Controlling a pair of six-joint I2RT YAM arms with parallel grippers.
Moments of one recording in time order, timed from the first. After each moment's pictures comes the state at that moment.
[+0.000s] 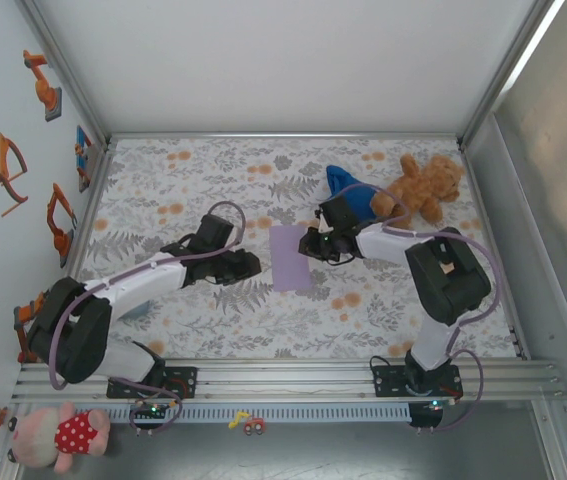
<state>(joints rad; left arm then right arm) -0.64 1.40 0.75 -0.30 0.32 -0.80 0.54 1.76 0.98 -0.18 -0.36 0.71</state>
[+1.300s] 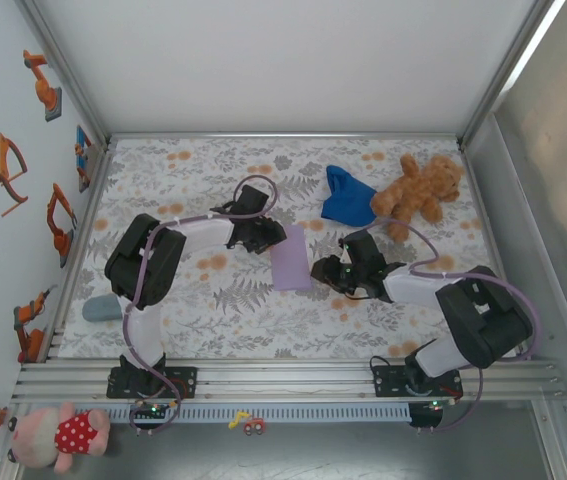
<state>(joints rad) -0.64 1.97 1.20 -0.26 0.23 -0.94 0.55 1.48 0.52 0.11 -0.40 0.94</state>
